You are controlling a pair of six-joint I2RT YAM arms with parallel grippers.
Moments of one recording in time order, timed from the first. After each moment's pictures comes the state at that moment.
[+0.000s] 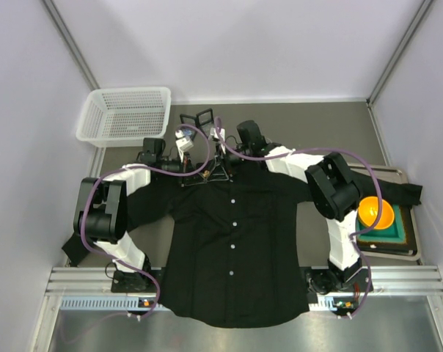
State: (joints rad) left arm -0.11 1.68 0.90 -0.07 1.16 0.27; right arm 0.64 2.04 1.41 0.05 -0.98 -0.14
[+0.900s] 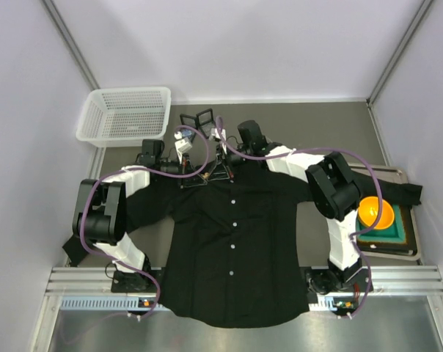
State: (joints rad) left arm -0.10 1.66 0.88 -0.05 1.20 0.26; right arm 0.63 2.04 1.41 0.04 -1.03 -0.14
